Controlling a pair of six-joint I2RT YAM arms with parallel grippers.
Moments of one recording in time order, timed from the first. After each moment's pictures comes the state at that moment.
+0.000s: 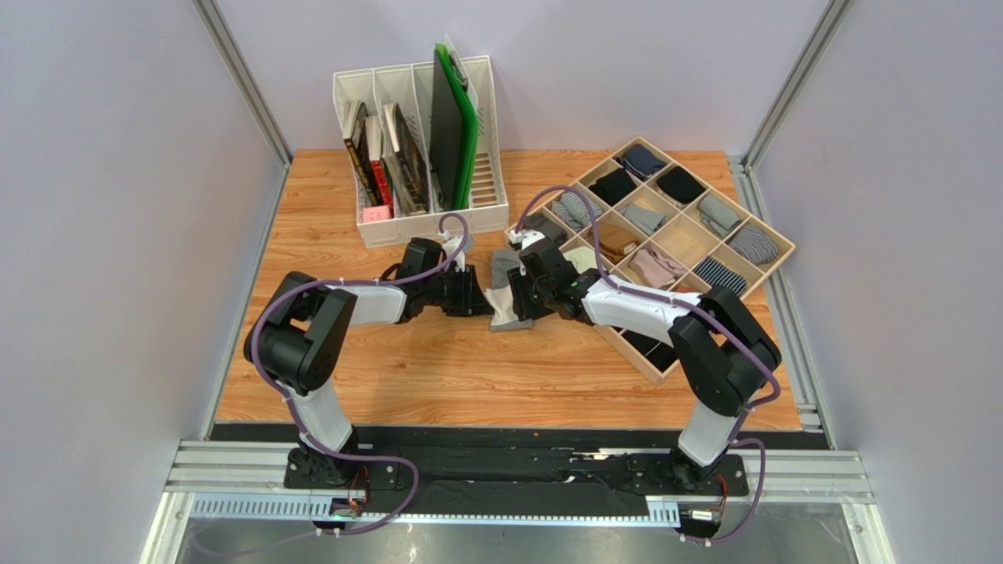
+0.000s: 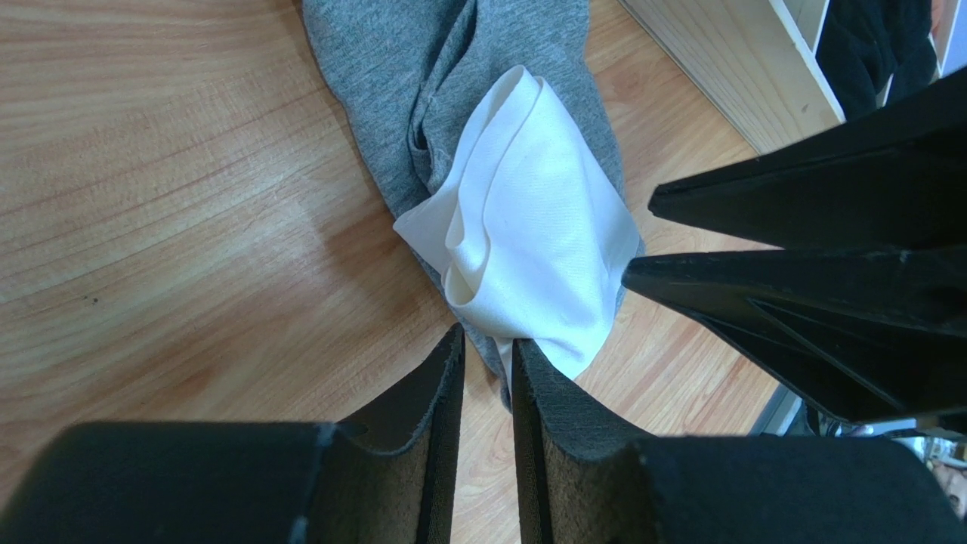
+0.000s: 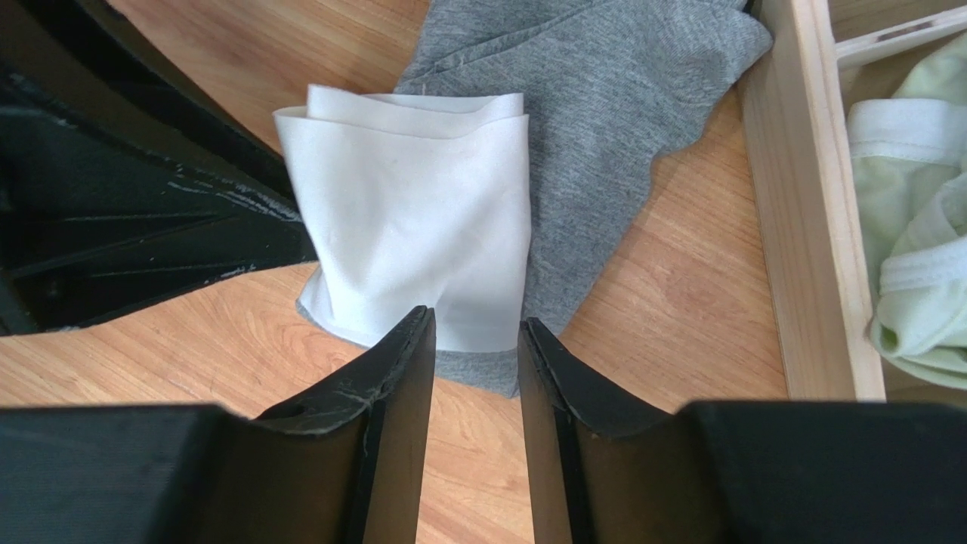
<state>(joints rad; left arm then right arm) -0.43 1.76 0.79 0.23 0.56 -0.43 0.74 1.73 1.06 -0.18 0.05 0.33</state>
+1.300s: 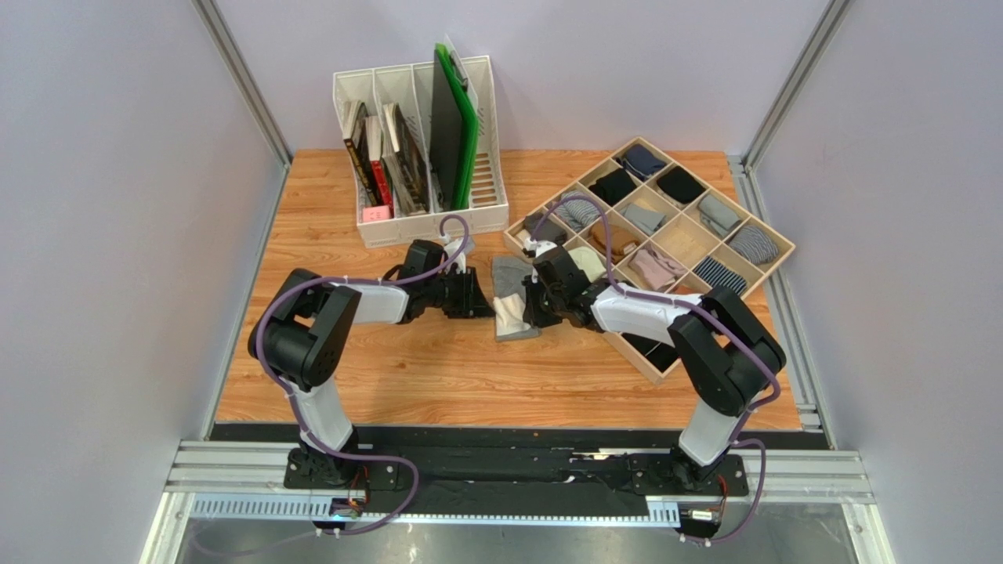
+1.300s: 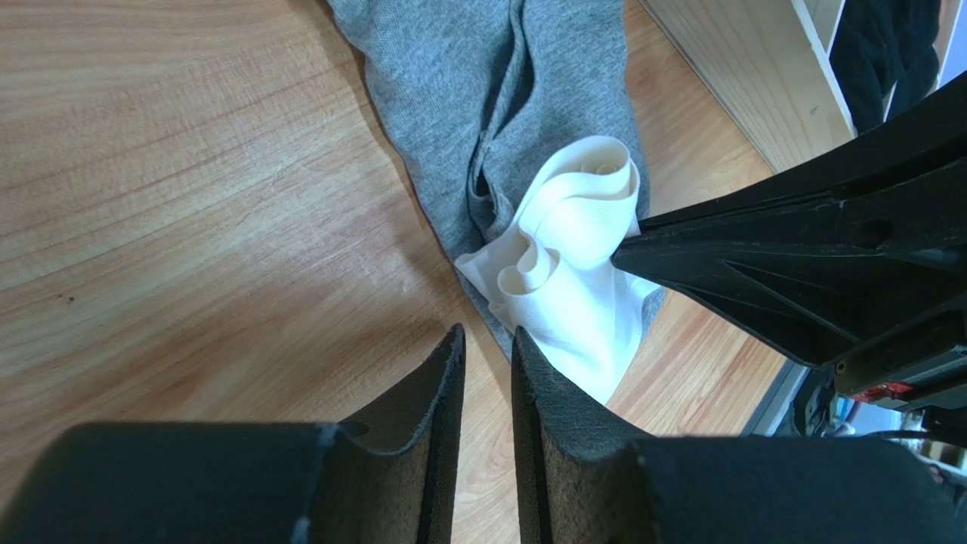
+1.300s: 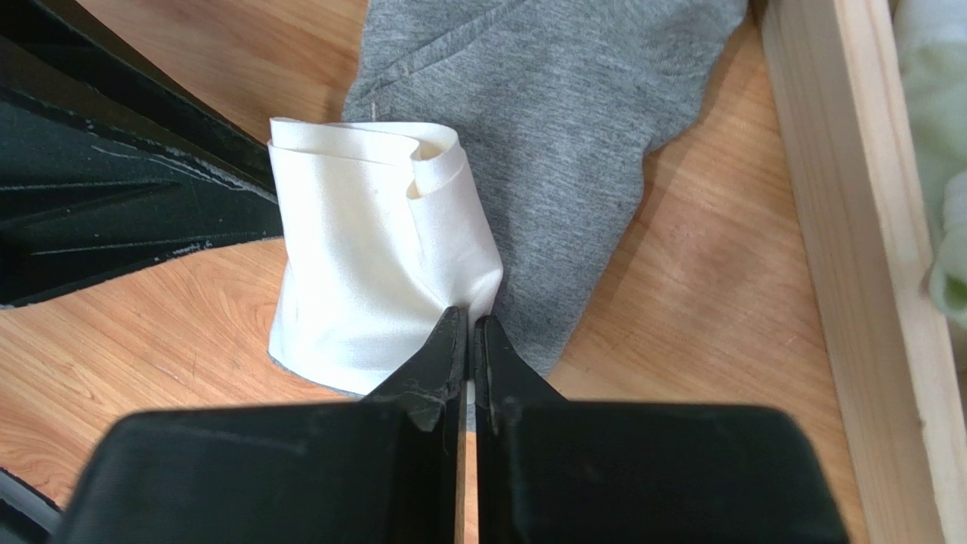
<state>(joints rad) -0.43 1.79 0.80 0.24 0.57 -0.47 0.69 1.73 0.96 -0.08 -0.04 0.40</state>
